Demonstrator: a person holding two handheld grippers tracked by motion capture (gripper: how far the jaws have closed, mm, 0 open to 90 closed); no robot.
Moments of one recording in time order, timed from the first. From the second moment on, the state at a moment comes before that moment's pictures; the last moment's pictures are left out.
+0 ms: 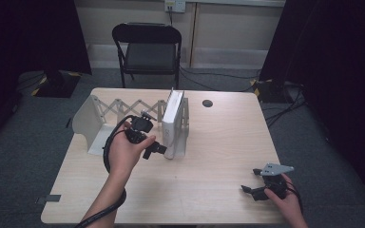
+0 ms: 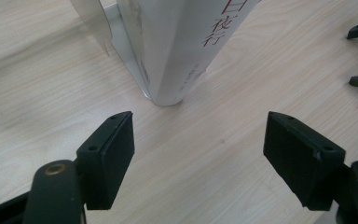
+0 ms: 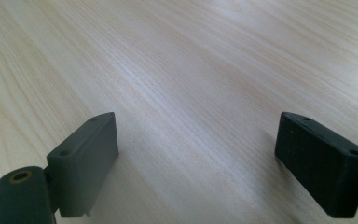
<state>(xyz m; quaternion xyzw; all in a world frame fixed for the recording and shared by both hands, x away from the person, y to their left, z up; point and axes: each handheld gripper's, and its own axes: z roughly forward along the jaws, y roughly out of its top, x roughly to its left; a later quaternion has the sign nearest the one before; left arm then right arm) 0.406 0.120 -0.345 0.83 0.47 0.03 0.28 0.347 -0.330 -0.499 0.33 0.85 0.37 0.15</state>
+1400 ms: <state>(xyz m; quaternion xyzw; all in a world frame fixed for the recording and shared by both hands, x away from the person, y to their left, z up) 0.398 0.146 -0.377 0.83 0.48 0.02 0.29 0.347 -0.330 -0.499 0.33 0.85 0.37 0.14</state>
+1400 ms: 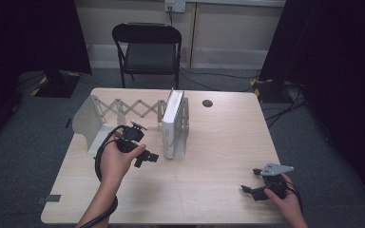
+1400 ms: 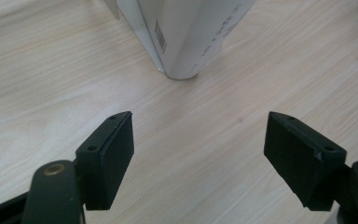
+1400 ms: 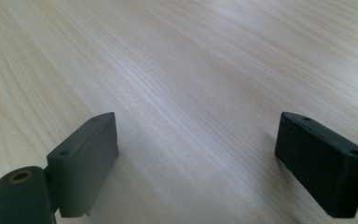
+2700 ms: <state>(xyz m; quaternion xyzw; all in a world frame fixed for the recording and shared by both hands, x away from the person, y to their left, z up) 0.387 0.171 -0.417 0.83 0.49 0.01 0.28 0.347 -0.330 -0.499 0.33 0.85 0.37 0.14</state>
